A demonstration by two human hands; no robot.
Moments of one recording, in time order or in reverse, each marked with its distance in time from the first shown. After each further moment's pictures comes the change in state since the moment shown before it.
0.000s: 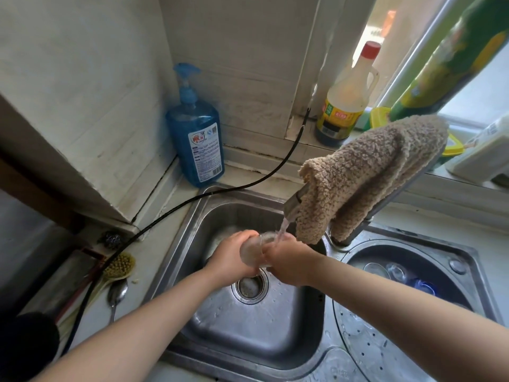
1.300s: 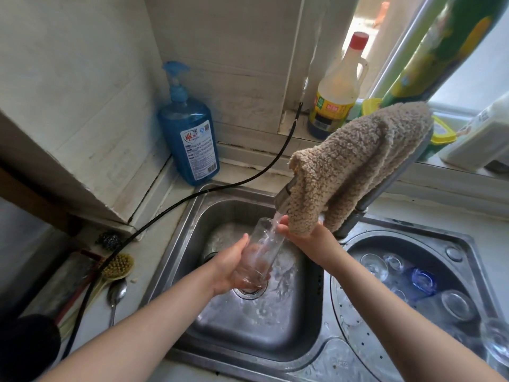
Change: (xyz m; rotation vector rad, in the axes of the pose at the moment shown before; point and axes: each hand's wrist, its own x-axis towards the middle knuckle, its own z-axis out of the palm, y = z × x) left_hand -0.012 0.021 0.003 -0.972 -0.367 -0.671; right_hand -0.031 0.022 0.007 0.946 0.644 0.393
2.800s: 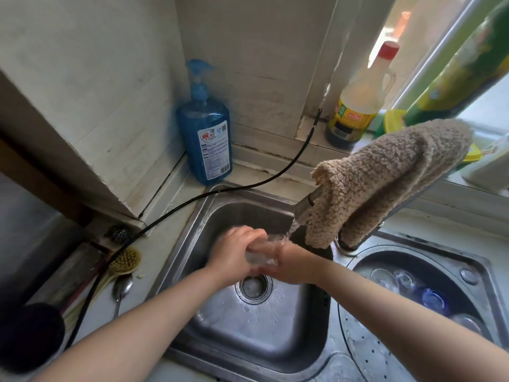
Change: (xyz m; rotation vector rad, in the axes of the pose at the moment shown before) left_hand 0.024 0.003 -0.032 1.265 0.430 0.775; right_hand 0.020 -0.010 0.045 -0.407 -0.642 -0.264
